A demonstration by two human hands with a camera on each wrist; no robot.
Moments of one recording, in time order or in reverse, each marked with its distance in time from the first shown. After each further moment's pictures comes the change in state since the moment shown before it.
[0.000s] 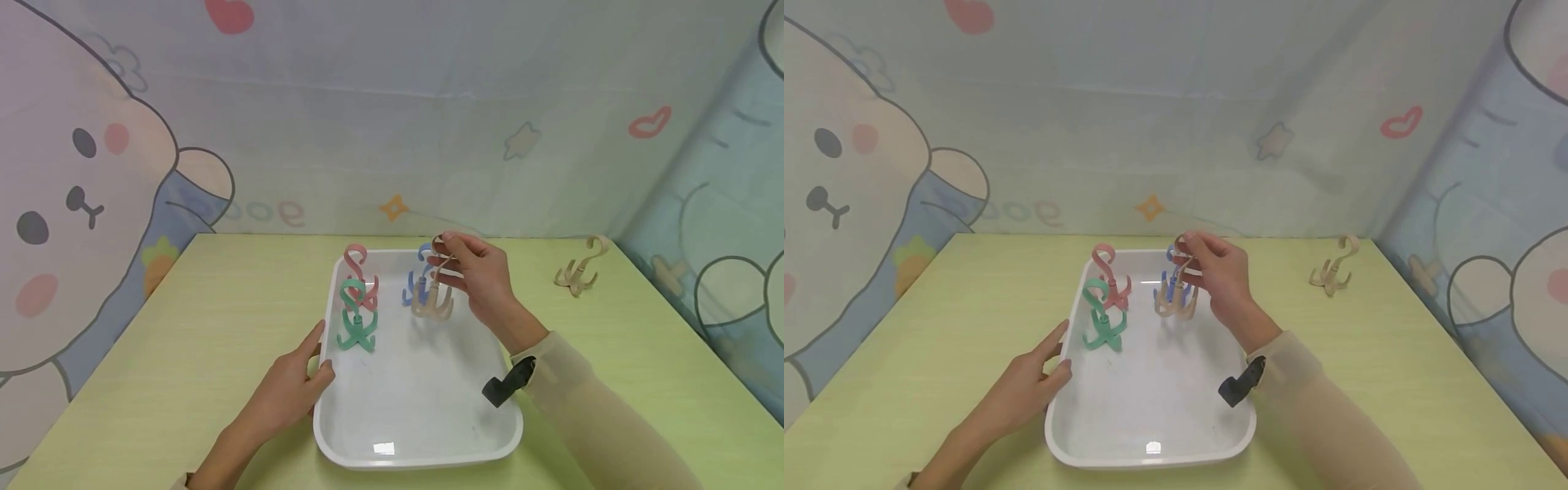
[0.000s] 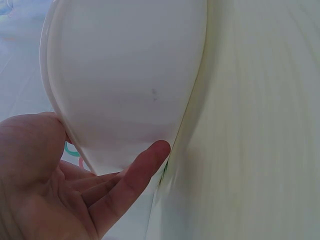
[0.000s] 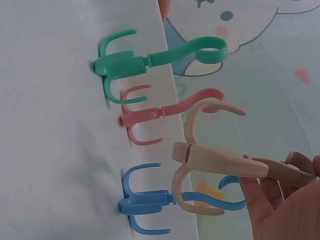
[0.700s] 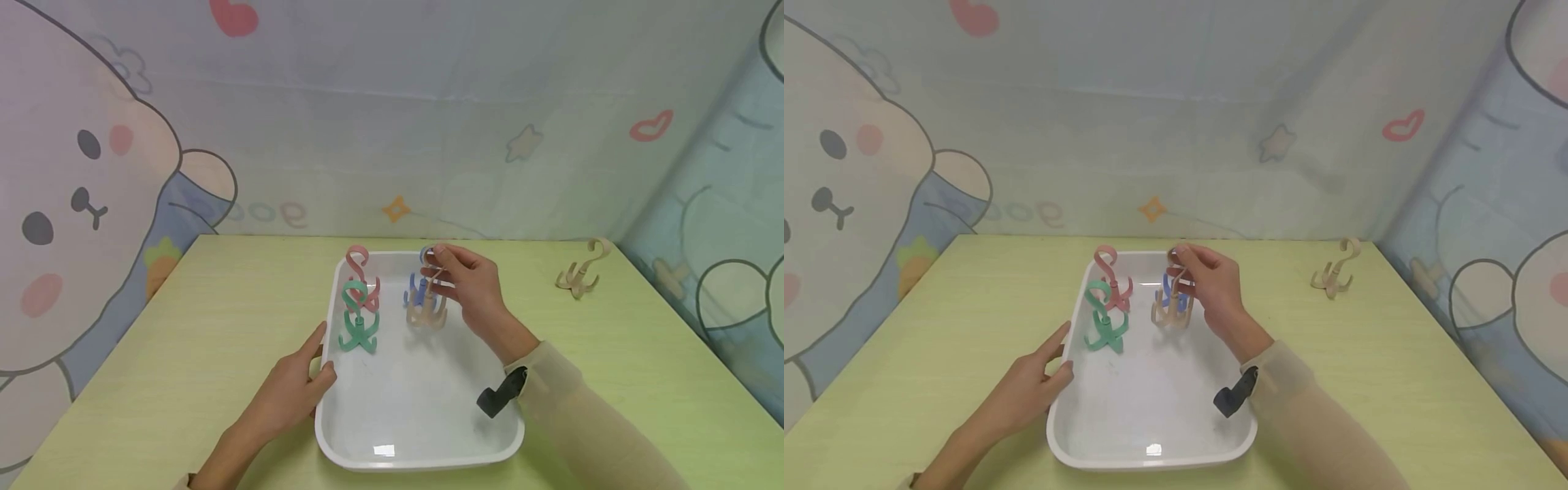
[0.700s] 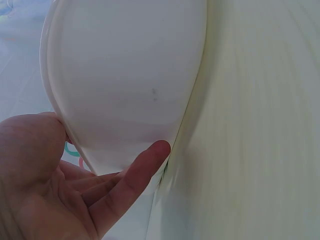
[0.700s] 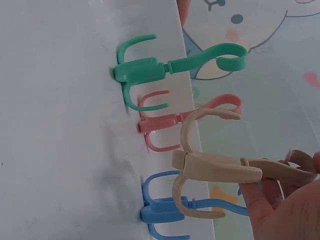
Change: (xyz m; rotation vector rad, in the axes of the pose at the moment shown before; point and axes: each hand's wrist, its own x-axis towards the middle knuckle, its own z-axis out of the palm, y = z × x) left_hand 0.000 -0.002 0.000 -0.005 -0.004 0.023; right_hand -0.006 0.012 0.009 -0.065 0.000 0.020
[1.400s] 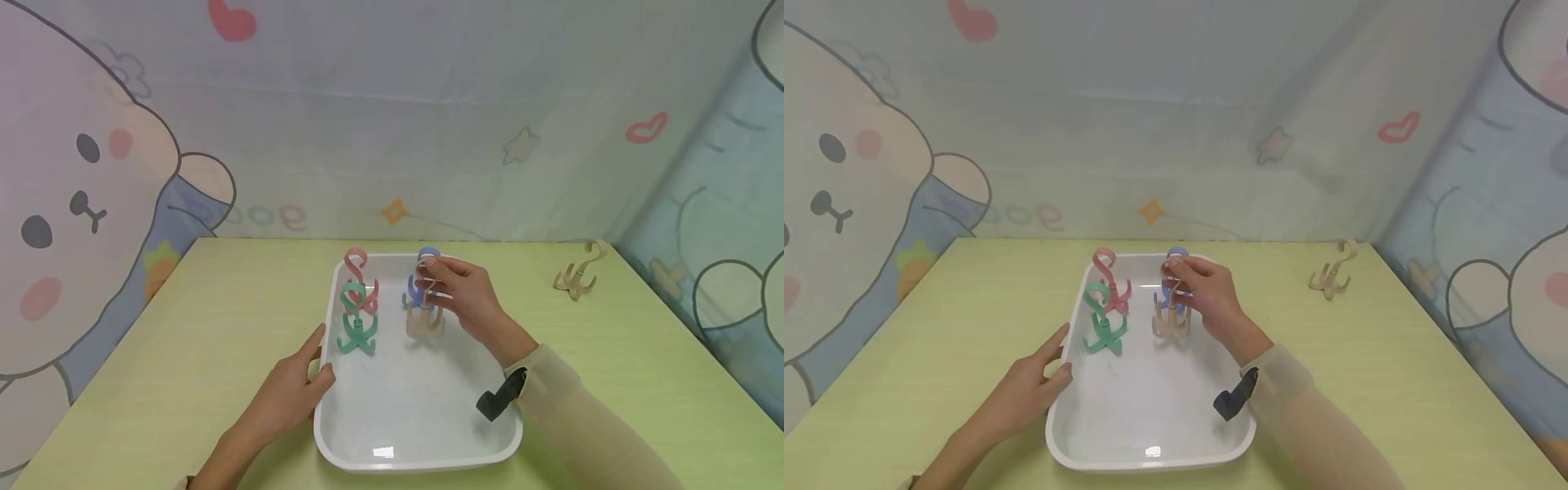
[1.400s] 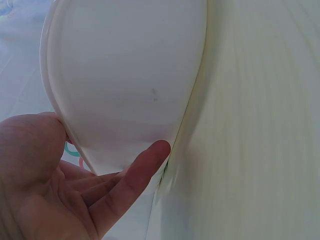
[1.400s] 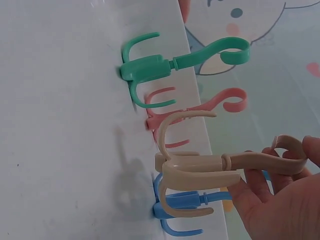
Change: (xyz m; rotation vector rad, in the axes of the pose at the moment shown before) left_hand 0.002 0.000 0.001 0.017 0.011 -0.019; right_hand 0.002 0.009 -0.004 -0.083 -0.088 0.091
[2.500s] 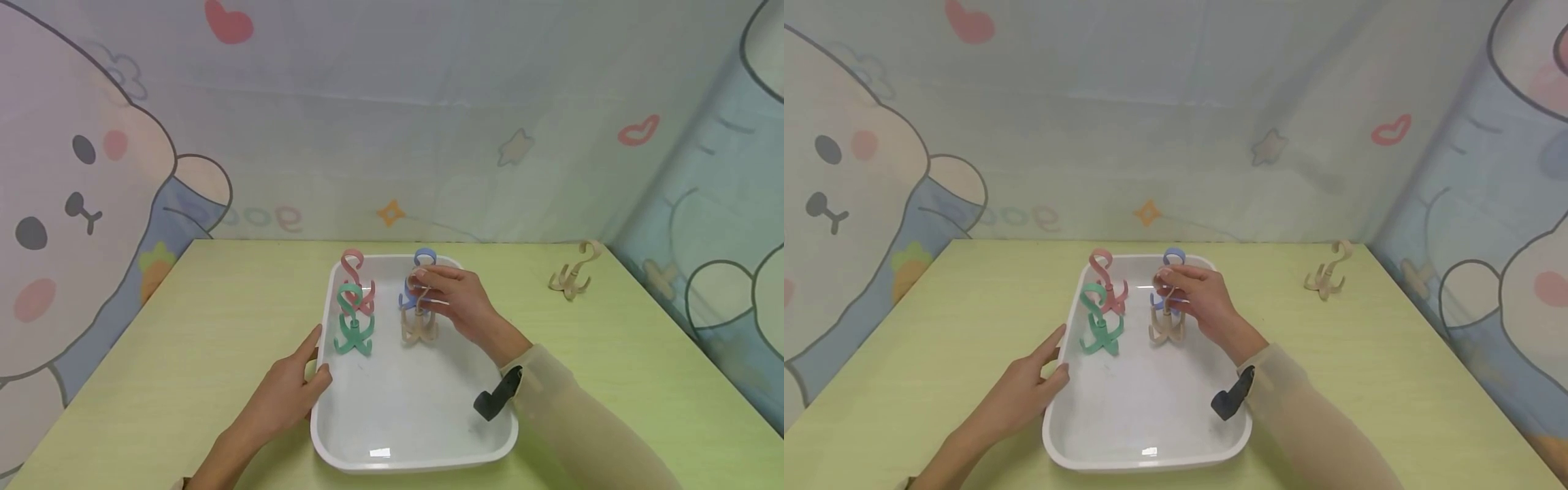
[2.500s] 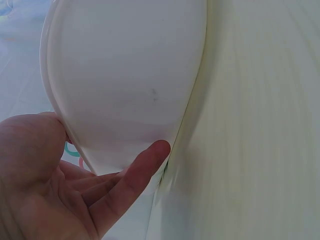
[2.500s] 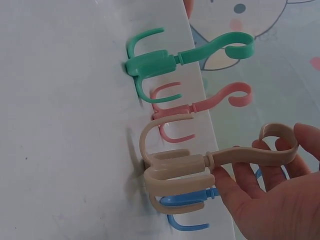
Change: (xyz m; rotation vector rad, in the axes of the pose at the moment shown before) left_hand -0.002 0.001 -0.001 0.012 -0.005 0.015; right_hand 0.002 0.008 -0.004 0.046 -0.080 0.036
